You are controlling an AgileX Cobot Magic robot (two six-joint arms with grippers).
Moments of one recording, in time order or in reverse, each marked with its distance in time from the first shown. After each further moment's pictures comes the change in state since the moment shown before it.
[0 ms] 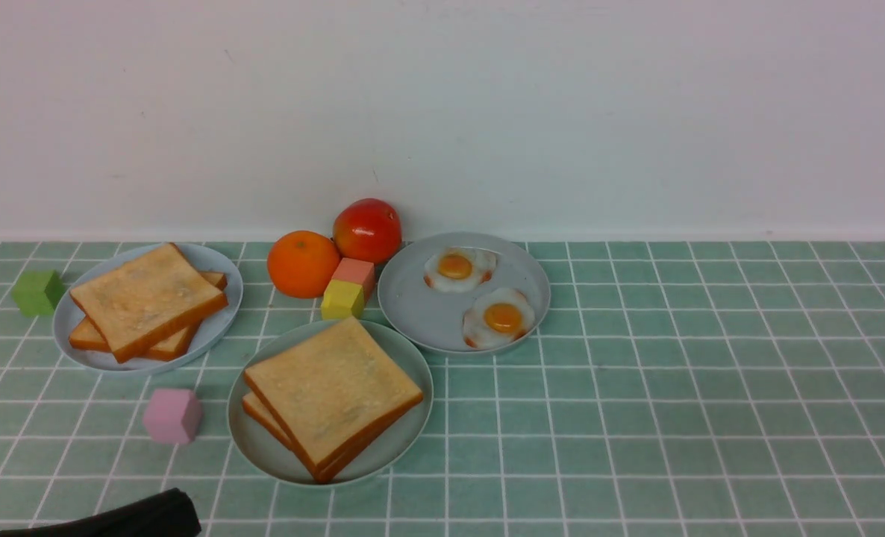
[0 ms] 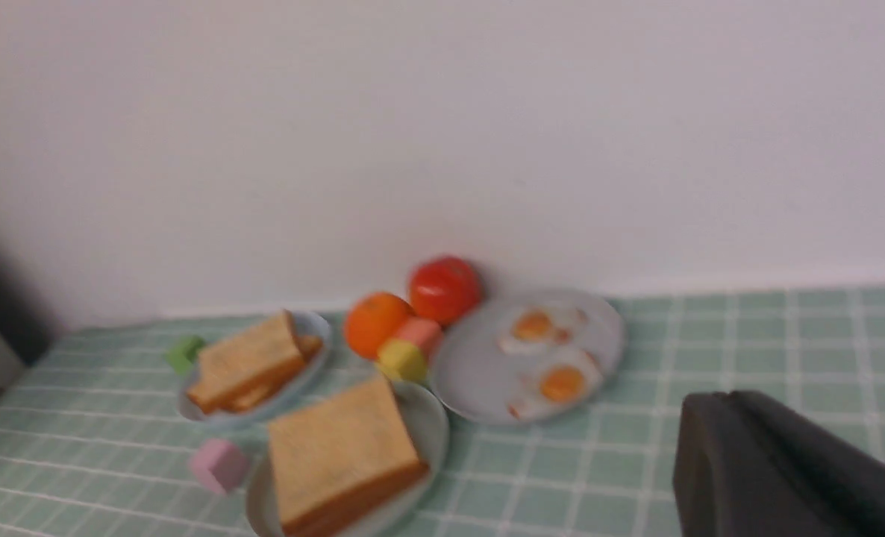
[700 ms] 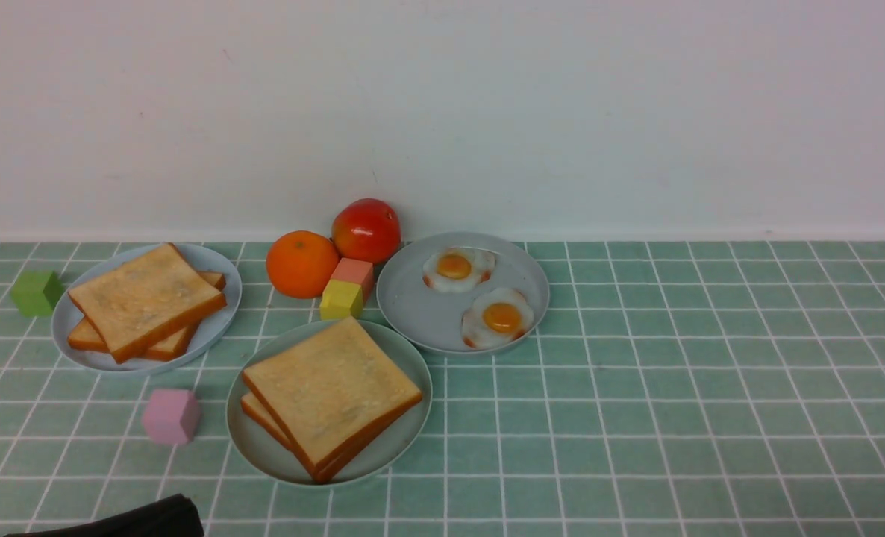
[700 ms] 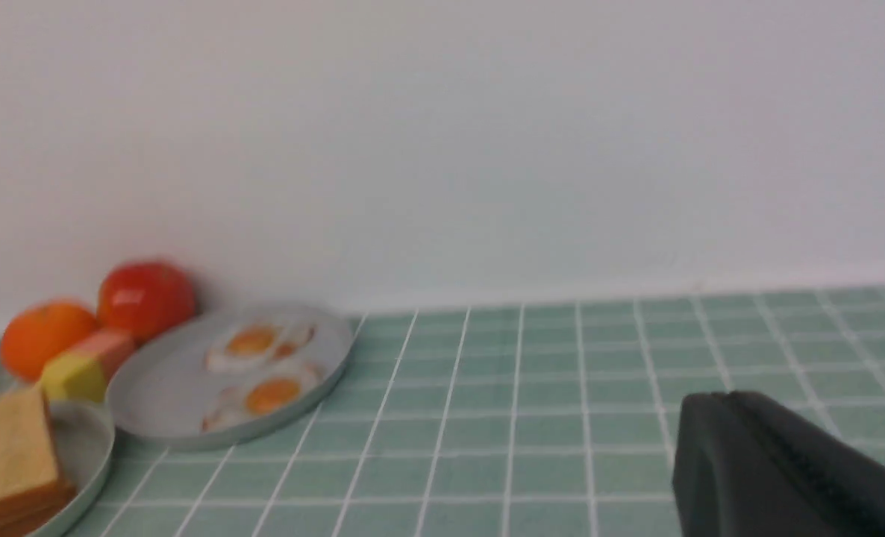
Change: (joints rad) right arm -0.442 -0.164 0.409 -0.203 -0.332 0.010; left arm -0.001 0.008 0.001 0.000 0.018 0.000
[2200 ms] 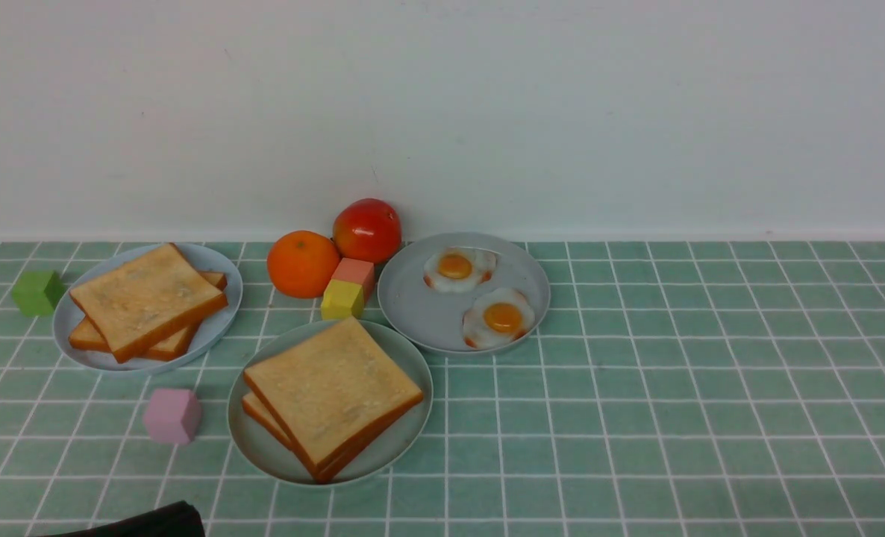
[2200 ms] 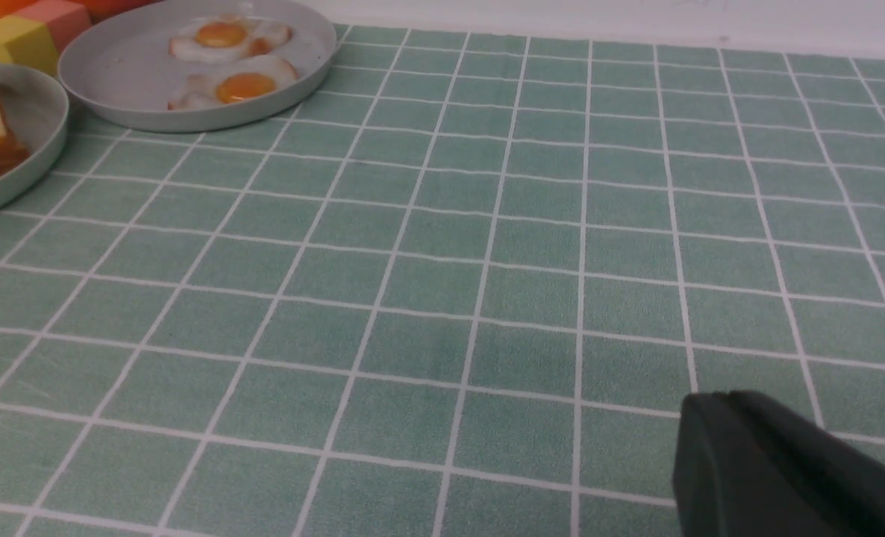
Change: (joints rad) right arm -0.003 -0.006 -0.008 0.530 0.364 -0.643; left arm 0.000 0.010 0.001 -0.001 0.025 -0.001
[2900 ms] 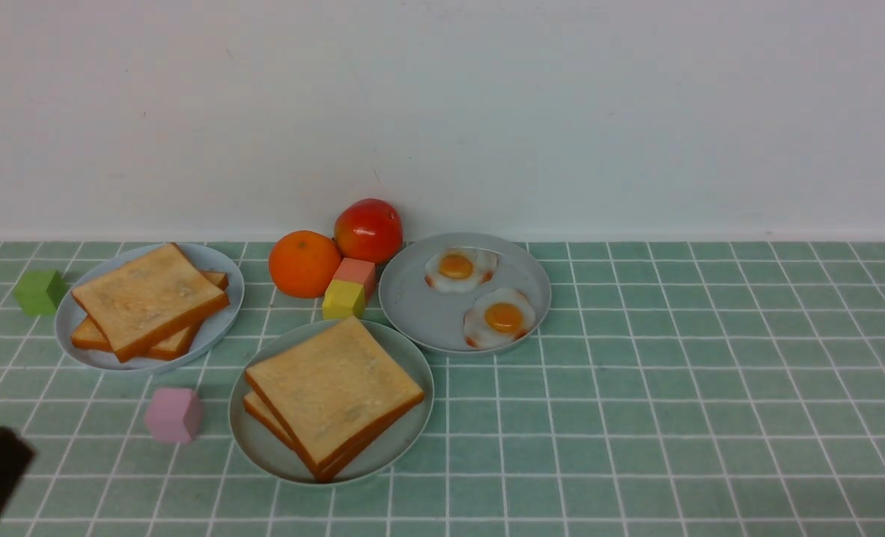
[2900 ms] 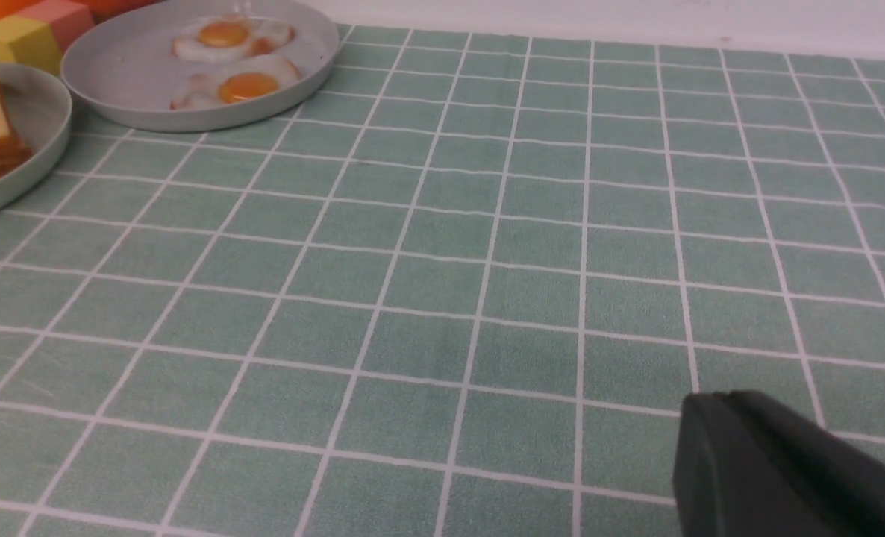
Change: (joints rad) right arm 0.000 0.000 0.000 0.000 0.002 0.000; left arm 0.499 -0.253 0.116 -0.199 -0.048 0.043
